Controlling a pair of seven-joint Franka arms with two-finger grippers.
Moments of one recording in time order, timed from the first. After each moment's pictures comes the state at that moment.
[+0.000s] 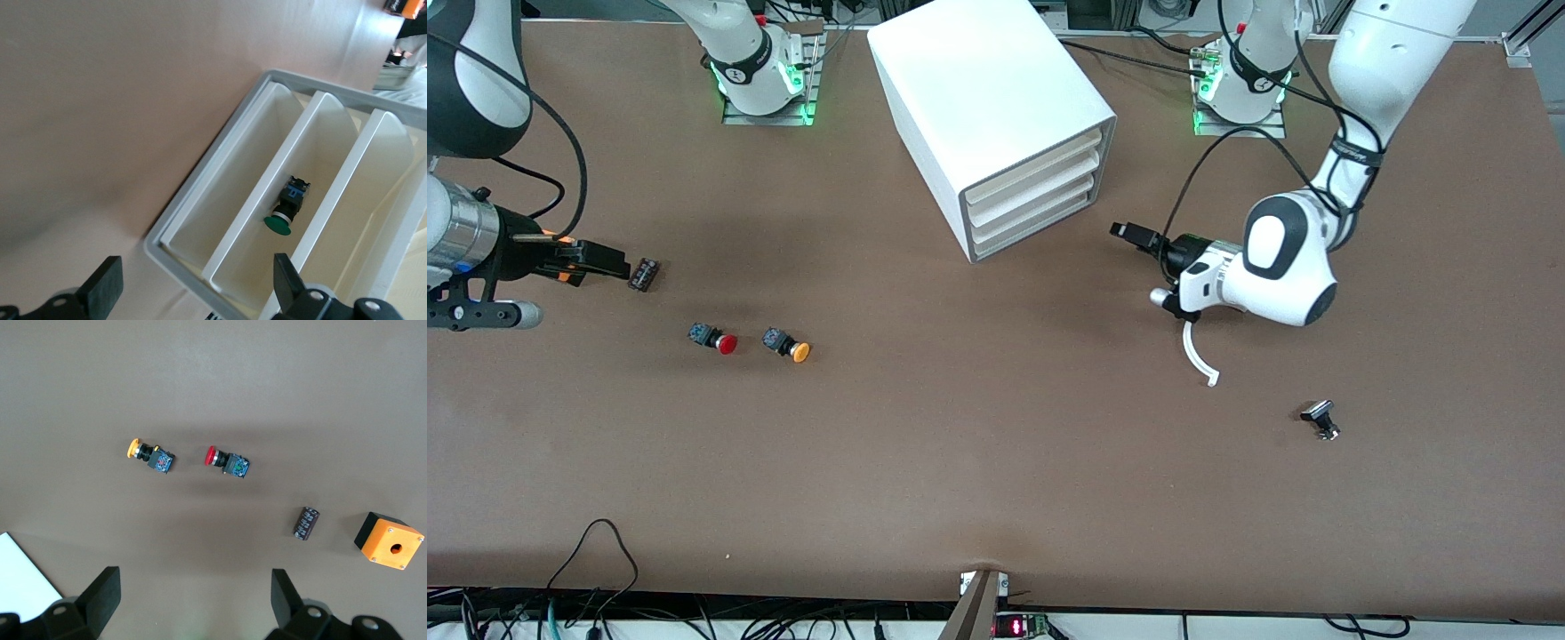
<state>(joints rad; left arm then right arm) -0.04 0.47 -0.23 -2.08 -0.86 1.83 0.52 0.08 0.26 -0.08 -1.44 0.05 1.53 0.00</state>
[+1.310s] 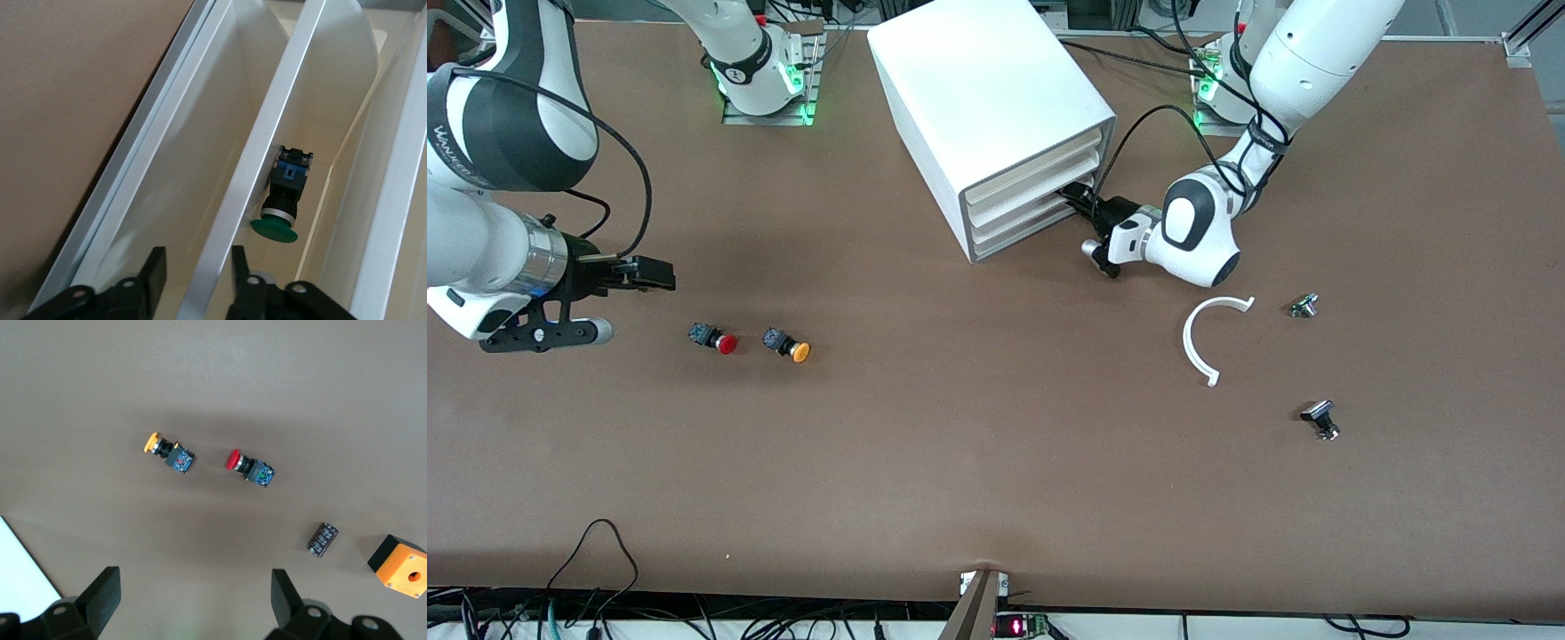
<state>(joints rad) -0.18 0.55 -0.29 -2.20 -1.10 1.93 0.80 0.14 0.32 -0.07 -1.44 0.04 1.55 -0.03</state>
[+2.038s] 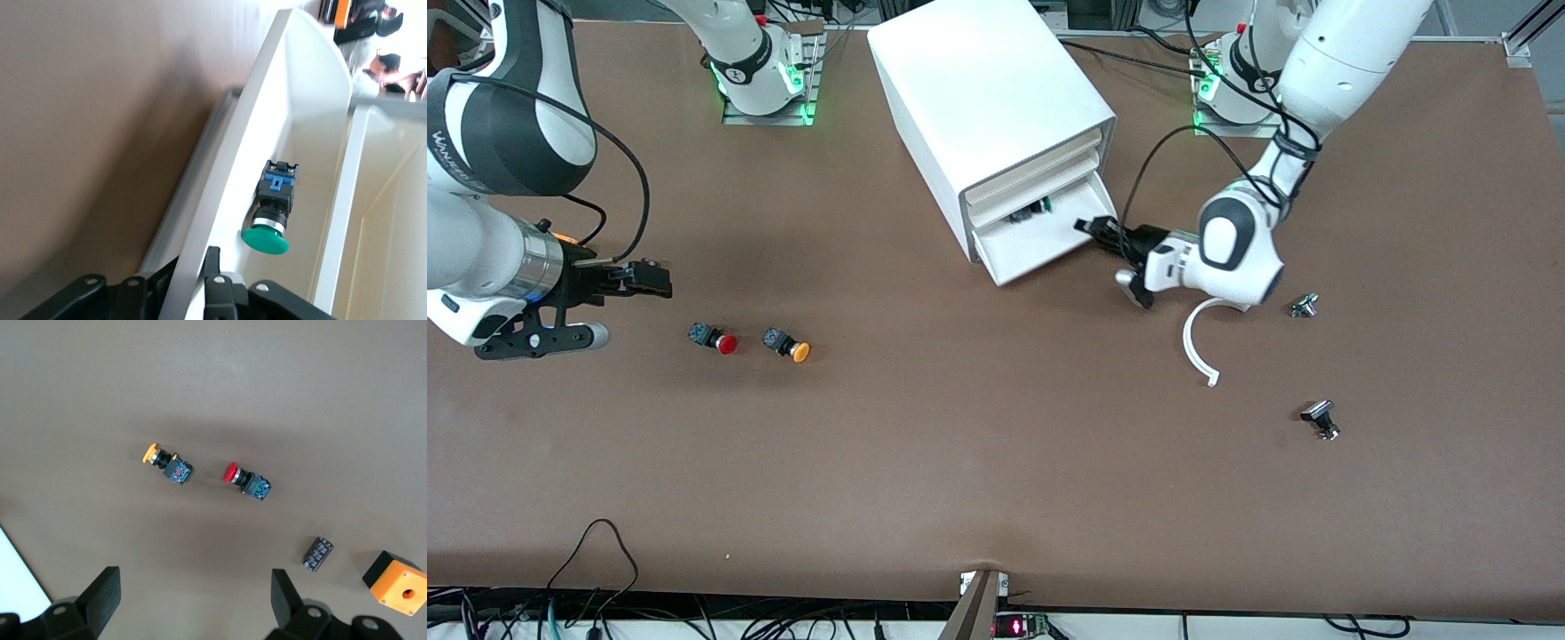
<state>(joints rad) -0.16 0.53 -0.14 -2.12 -1.12 1.92 0.86 0.13 0.32 -0.07 -1.44 0.04 1.59 -0.08</state>
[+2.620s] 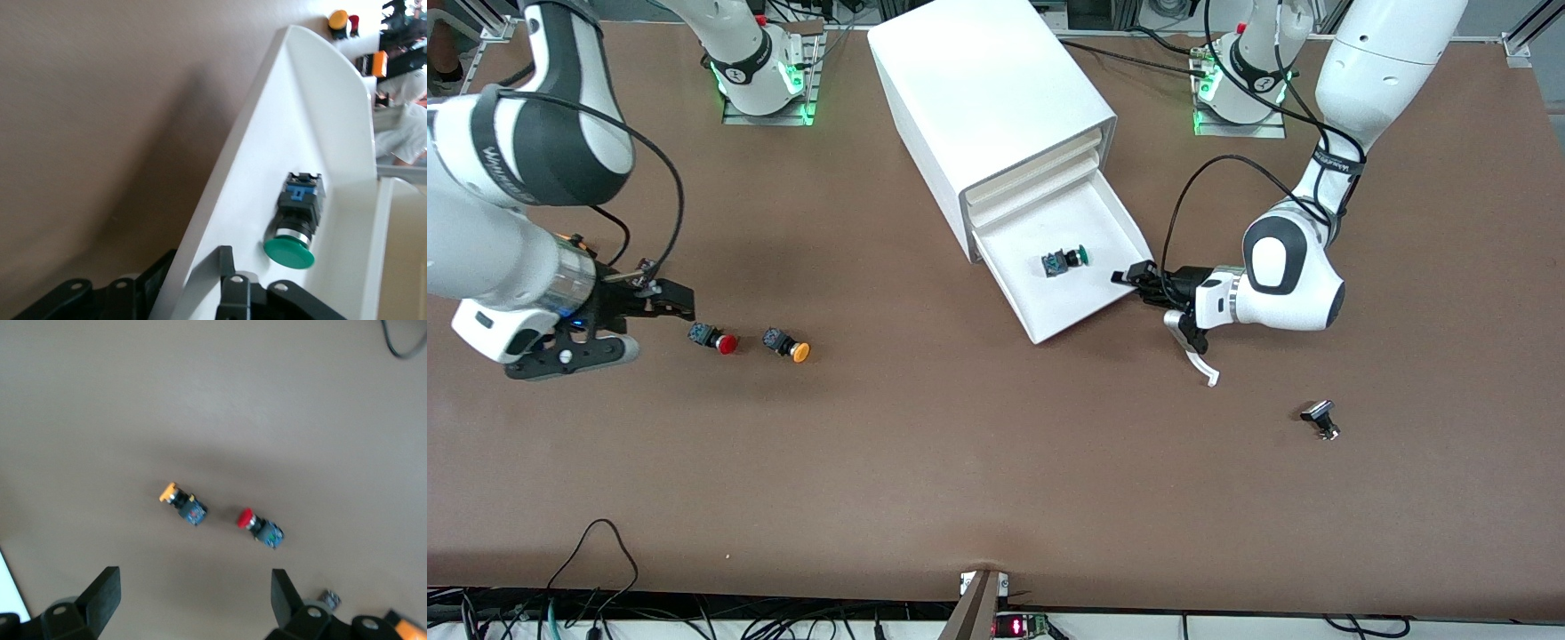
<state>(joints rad) -0.12 0.52 -0.09 -2.02 -1.02 2.05 0.85 0.20 0.36 -0.07 -1.44 0.04 1.75 -0.12</state>
